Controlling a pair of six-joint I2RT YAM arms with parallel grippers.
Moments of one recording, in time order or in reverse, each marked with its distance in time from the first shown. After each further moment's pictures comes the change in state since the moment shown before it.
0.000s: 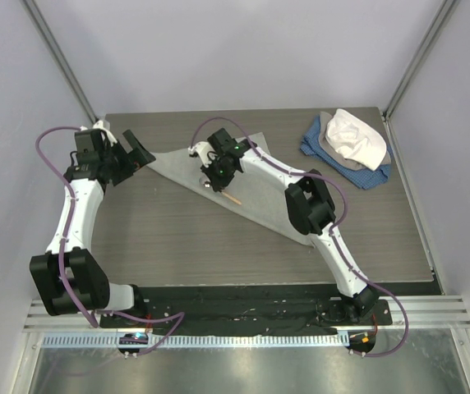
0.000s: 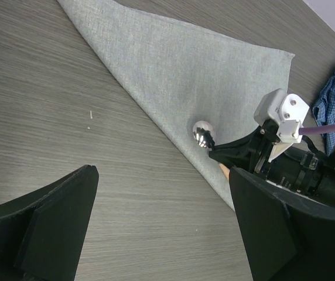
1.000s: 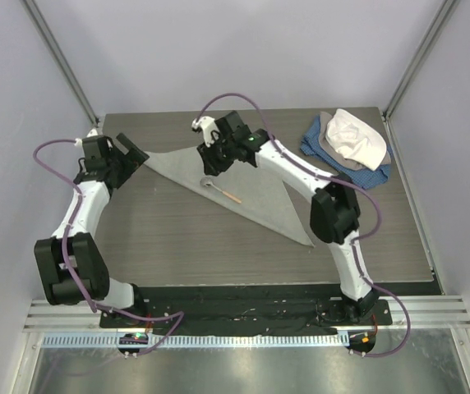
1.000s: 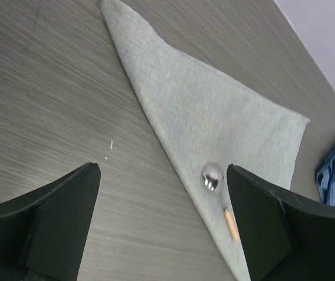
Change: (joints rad) left arm 0.003 0.058 -0.095 0.186 -0.146 -0.148; right arm 0.008 -0.207 -0.087 0.095 -0.029 0.153
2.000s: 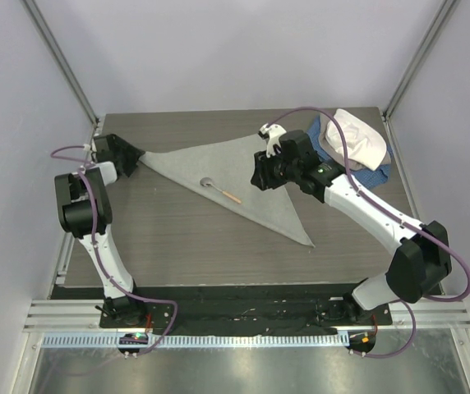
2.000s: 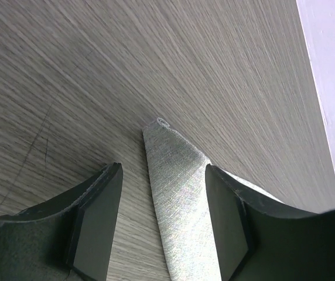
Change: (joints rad) left arm 0.068 0.649 0.218 0.423 -0.011 -0.225; right arm -0.131 -0.788 -0.840 0.238 0.118 0.293
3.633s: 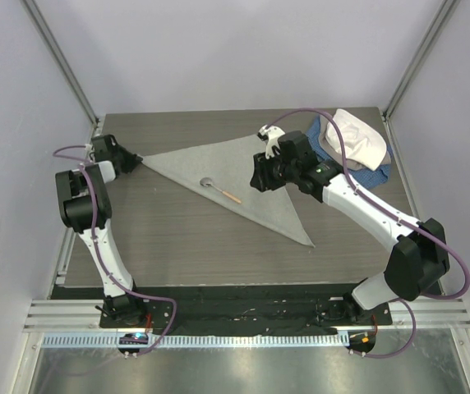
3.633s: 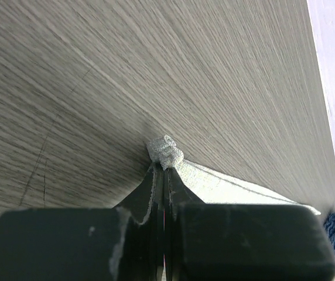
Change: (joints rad) left arm 0.027 0.087 0.066 0.006 0.096 0.028; right arm 0.000 0.017 -0.006 0.001 -0.019 0.013
